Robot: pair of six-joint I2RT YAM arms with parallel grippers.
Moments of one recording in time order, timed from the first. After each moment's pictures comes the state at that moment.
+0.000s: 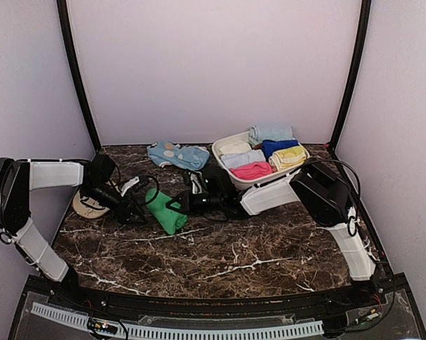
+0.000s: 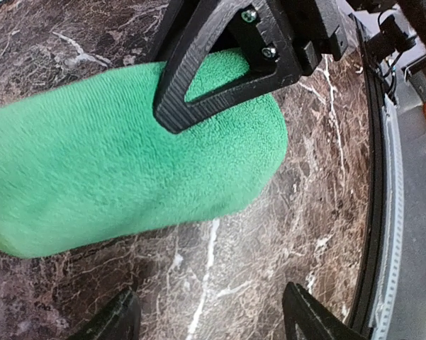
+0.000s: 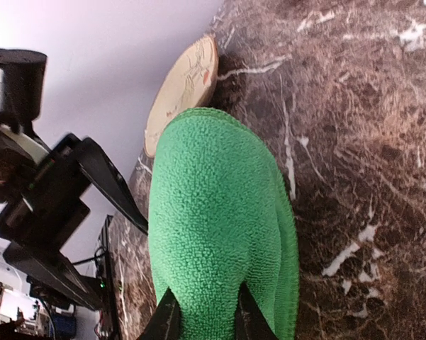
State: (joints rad) left arm -0.19 1.58 0.93 -0.70 0.80 0.72; right arm 0.93 2.34 1.52 0.42 -0.49 0.79
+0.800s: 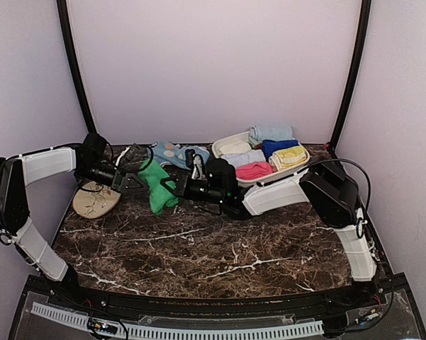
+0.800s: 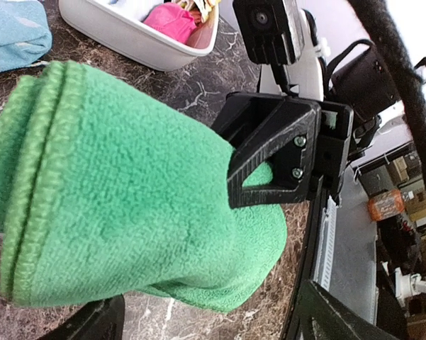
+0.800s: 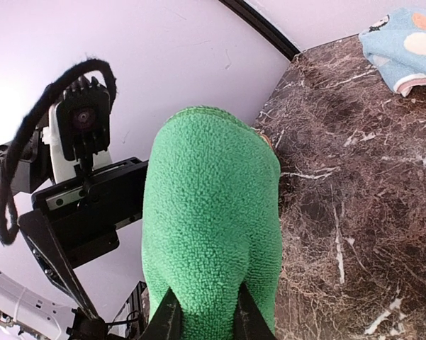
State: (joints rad) left arm -0.12 1.59 1.11 -0.70 1.04 0.35; right arm 0.97 2.25 1.47 0.70 -0.26 0.88
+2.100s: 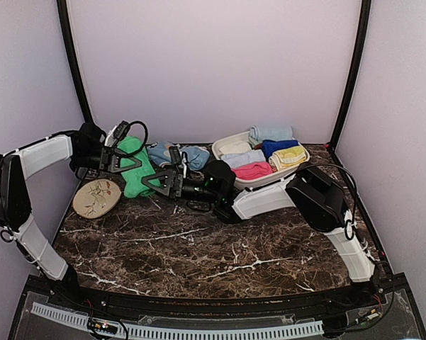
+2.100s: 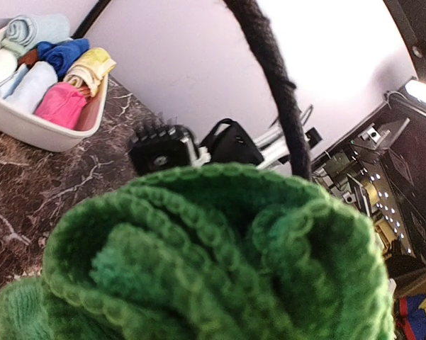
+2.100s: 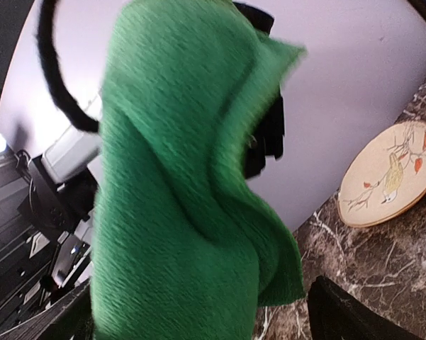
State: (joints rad) left arm -0.07 1.61 1.26 -0.85 1.46 0.39; right arm 1.00 2.36 1.58 1.06 -0.59 1.09
